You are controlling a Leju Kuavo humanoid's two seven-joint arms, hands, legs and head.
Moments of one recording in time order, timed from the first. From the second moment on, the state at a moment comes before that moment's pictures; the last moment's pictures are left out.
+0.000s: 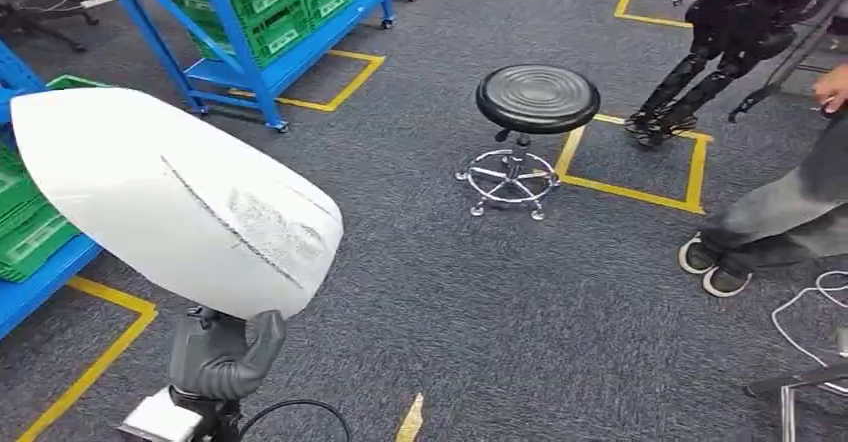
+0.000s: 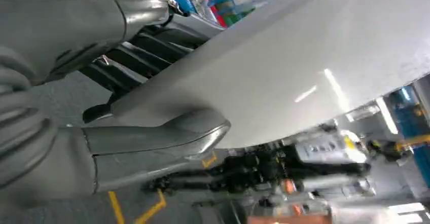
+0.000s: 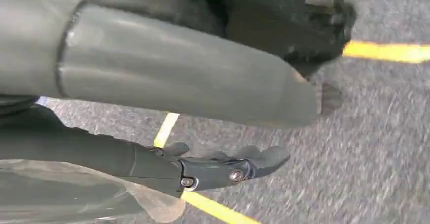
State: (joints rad) left arm 0.19 0.10 -0.54 -1.80 -0.14 0.40 -0.70; right arm -0.06 0.18 -0.99 -0.19 1.01 0.12 -0.03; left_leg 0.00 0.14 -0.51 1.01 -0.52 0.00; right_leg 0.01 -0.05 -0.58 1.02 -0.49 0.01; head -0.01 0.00
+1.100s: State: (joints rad) left arm 0.16 0.00 -0.44 -1.69 -0.11 0.27 -0.70; right arm -0.04 0.16 -0.98 -0.20 1.06 -0.10 -0.10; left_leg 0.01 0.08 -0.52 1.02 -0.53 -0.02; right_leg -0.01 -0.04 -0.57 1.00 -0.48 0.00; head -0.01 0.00
